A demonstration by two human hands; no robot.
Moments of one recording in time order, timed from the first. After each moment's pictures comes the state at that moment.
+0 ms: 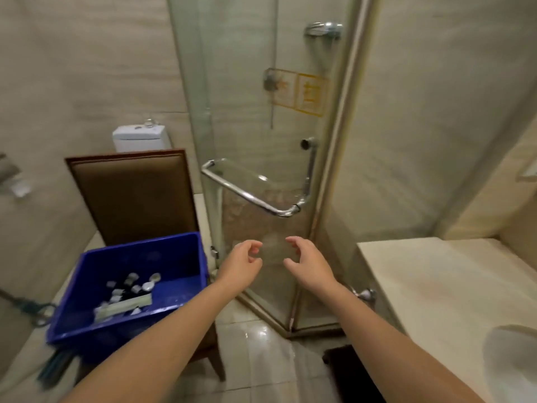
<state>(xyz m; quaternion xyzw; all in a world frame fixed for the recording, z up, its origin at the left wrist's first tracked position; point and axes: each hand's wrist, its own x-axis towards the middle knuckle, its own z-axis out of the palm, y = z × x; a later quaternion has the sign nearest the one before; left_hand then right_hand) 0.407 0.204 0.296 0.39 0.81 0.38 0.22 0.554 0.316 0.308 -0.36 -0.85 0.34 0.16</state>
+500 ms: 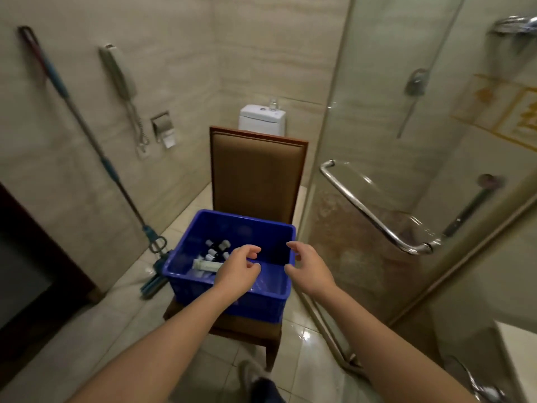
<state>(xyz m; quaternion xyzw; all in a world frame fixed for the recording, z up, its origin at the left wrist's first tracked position) 0.277 0.045 0.265 0.17 0.87 0.43 0.17 0.359 0.216 0.283 -0.17 -0.91 0.39 0.04</state>
